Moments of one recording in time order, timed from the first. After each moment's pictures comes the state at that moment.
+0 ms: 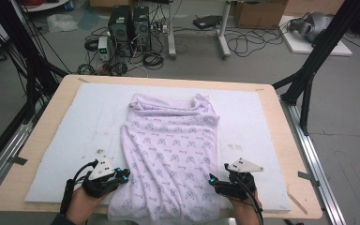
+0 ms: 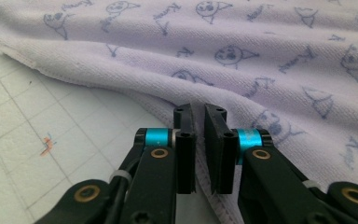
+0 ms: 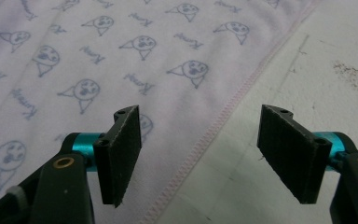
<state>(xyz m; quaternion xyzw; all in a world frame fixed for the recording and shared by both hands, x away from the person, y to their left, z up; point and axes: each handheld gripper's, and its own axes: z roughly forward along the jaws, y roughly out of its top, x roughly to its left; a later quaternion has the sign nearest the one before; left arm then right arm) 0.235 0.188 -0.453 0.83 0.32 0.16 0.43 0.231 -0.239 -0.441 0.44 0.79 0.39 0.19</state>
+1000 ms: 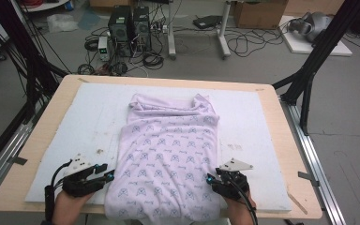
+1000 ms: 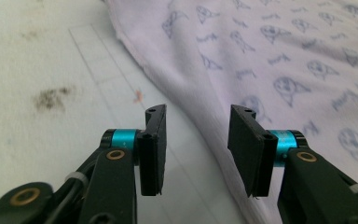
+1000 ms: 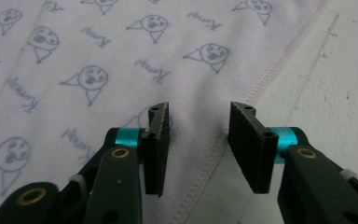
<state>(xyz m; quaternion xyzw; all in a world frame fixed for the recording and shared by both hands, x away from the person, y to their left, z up) 0.235 0.230 -0.445 0.76 0.43 0.16 0.45 0.232 -0.221 -0.444 0.45 0.80 0.35 0.18</state>
